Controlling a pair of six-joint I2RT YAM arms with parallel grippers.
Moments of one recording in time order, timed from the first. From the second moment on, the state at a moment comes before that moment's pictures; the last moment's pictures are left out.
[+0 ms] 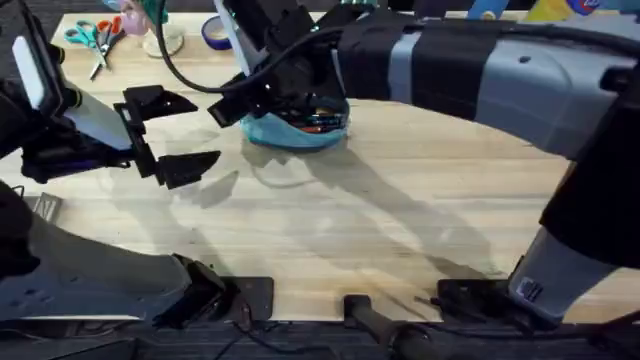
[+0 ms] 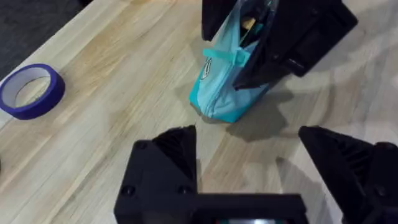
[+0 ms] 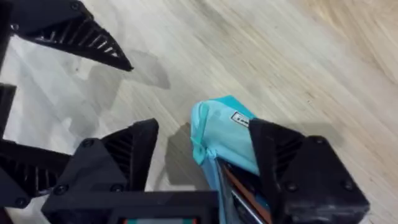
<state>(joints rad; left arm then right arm) 0.76 1.69 0.99 -1.21 1.12 2.06 0.86 2.02 1.64 -0.41 -0.08 0.12</state>
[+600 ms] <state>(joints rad) 0.76 1.69 0.99 -1.21 1.12 2.06 0.86 2.02 1.64 -0.45 -0.07 0.11</state>
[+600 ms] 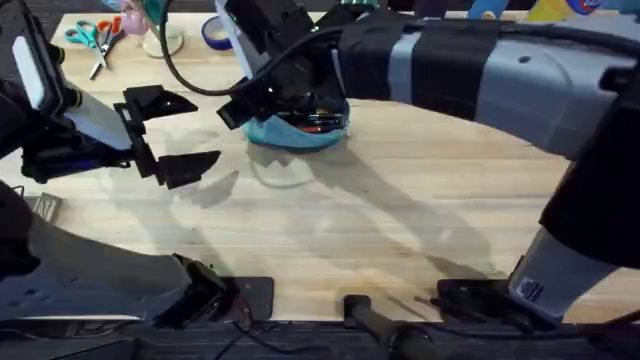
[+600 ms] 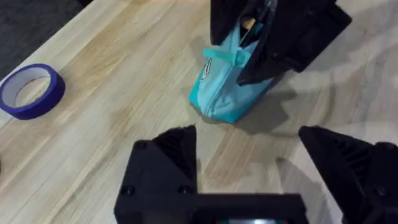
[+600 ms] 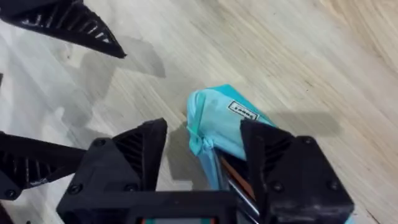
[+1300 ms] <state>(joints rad) 0.76 1.69 0.99 -1.21 1.12 2.06 0.86 2.02 1.64 -0.45 -0.07 0.11</state>
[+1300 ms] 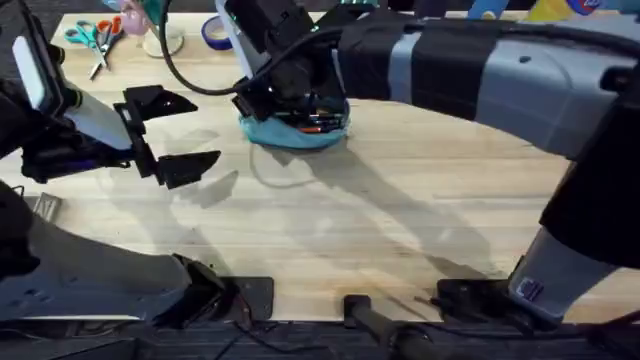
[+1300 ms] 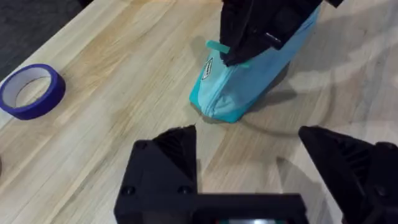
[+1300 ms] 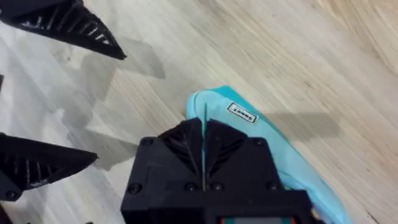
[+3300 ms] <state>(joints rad) 0.74 1.69 0.99 -1.15 1.12 2.06 0.86 1.93 1.64 -0.47 -0.06 0.11</state>
